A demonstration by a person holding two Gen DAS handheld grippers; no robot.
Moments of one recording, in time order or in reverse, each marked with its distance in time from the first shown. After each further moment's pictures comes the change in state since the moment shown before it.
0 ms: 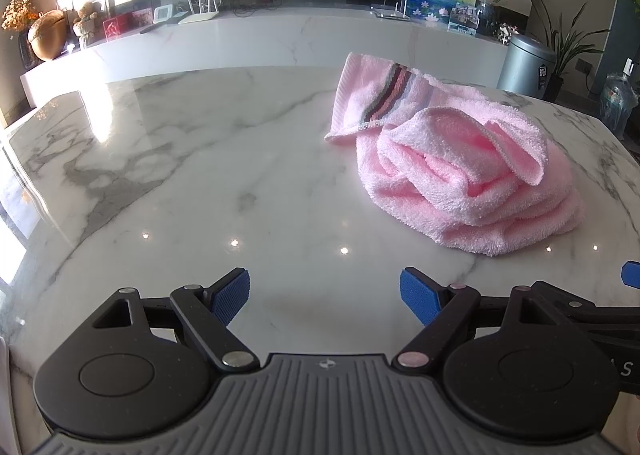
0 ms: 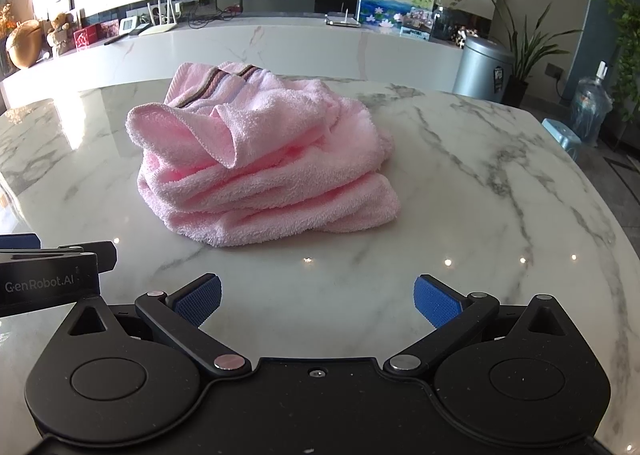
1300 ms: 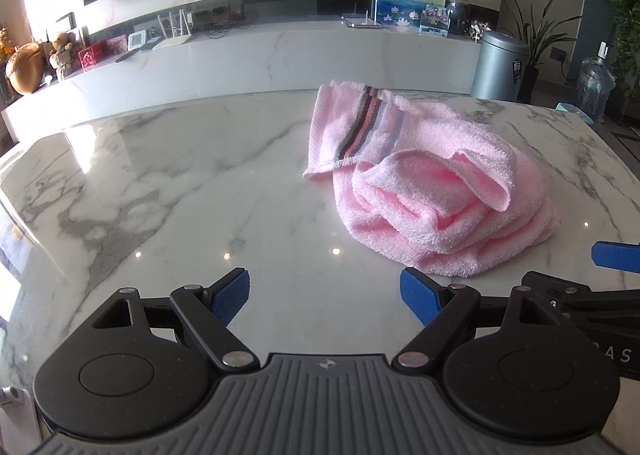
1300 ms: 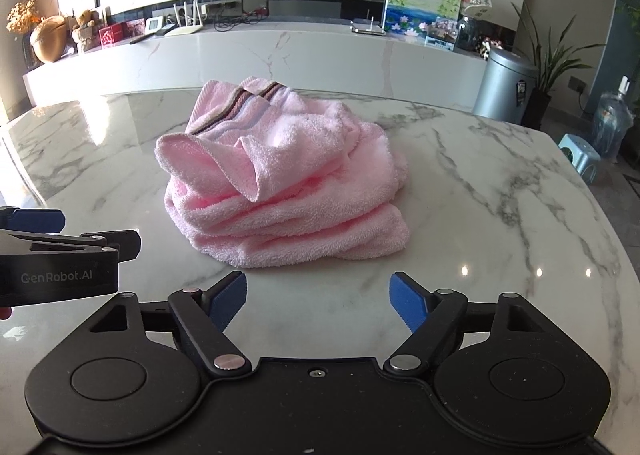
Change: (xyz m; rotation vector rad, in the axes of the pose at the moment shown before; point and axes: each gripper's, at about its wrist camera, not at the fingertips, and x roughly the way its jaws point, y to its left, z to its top) left arm -0.016 -0.006 0.025 0.118 -0.035 -0.043; right arm -0.020 -0.007 0.024 -0.053 -0.007 0.086
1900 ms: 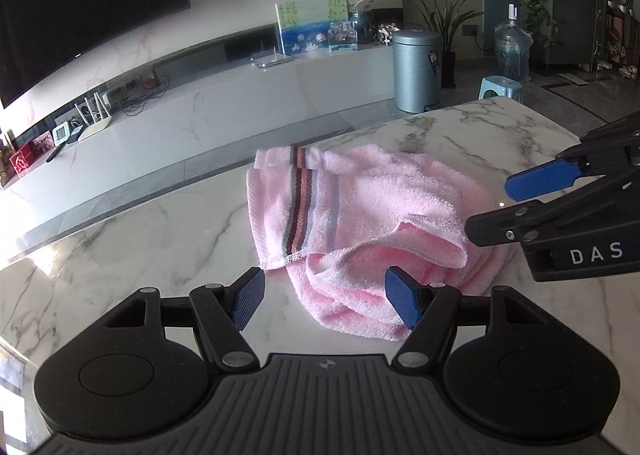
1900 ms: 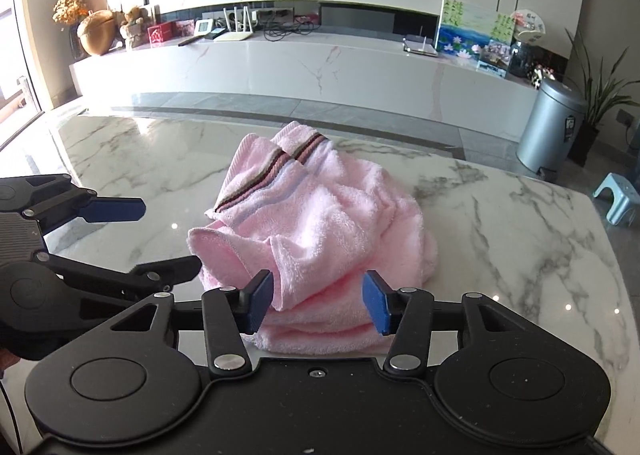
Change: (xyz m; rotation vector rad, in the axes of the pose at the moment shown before) left arm 0.013 -0.022 0.045 0.284 -0.088 -0.144; right arm 0.004 -0.003 0.073 -0.093 0.013 0.143
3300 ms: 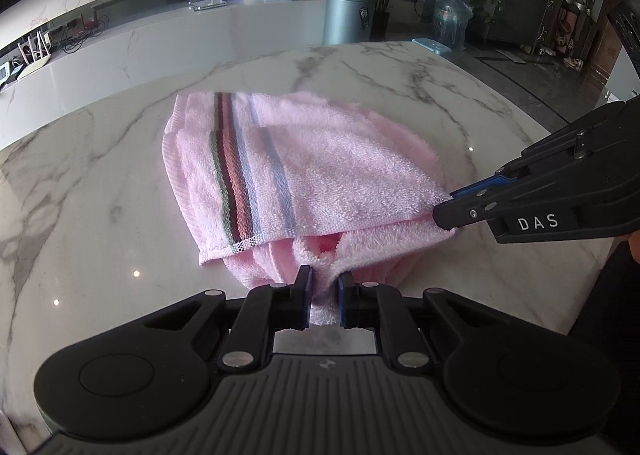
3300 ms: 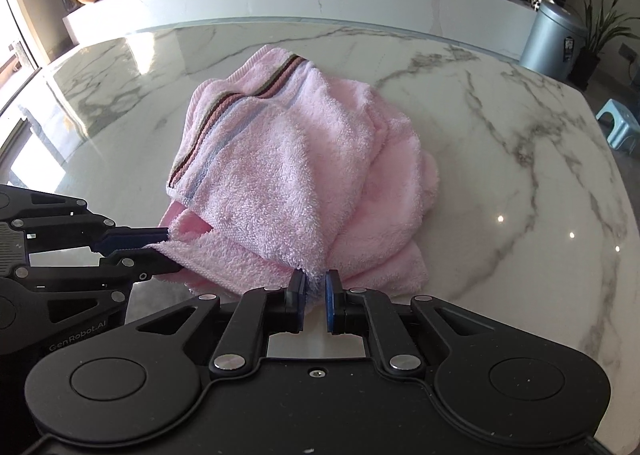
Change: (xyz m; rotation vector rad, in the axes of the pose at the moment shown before) left arm -0.061 -0.040 -0.072 -0.053 0.151 -0.238; right arm -0.053 0.012 -0.087 0.031 0.236 0.005
